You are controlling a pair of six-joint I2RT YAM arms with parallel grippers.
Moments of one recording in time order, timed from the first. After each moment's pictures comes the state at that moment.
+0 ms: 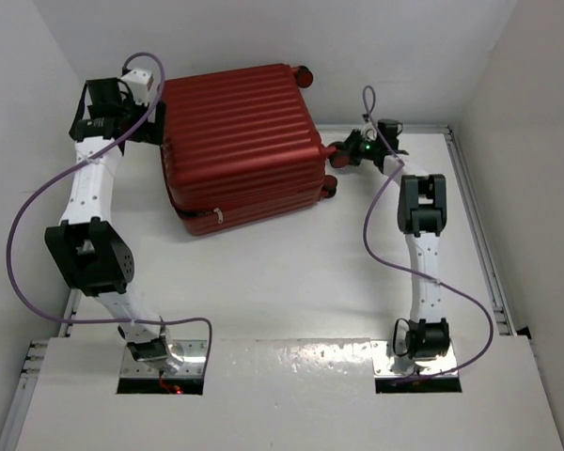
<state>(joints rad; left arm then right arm) 0.16 1.75 1.80 -0.57 0.11 0.31 -0.02 2.68 2.10 0.07 -0.84 0.61</state>
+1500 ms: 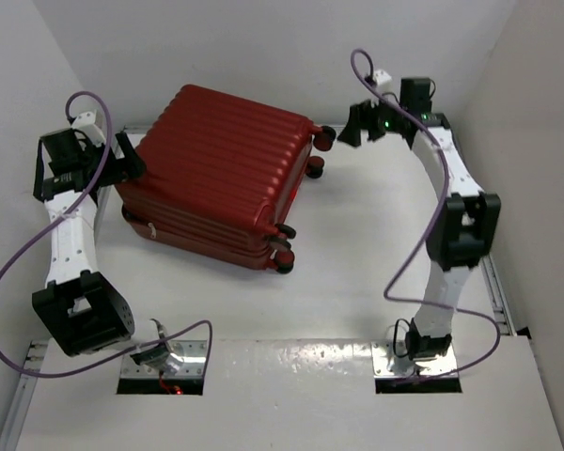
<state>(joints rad) 0.42 1.37 1.31 -0.48 0.37 -0.03 0.05 1.87 1.65 -0.41 -0.67 -0.16</state>
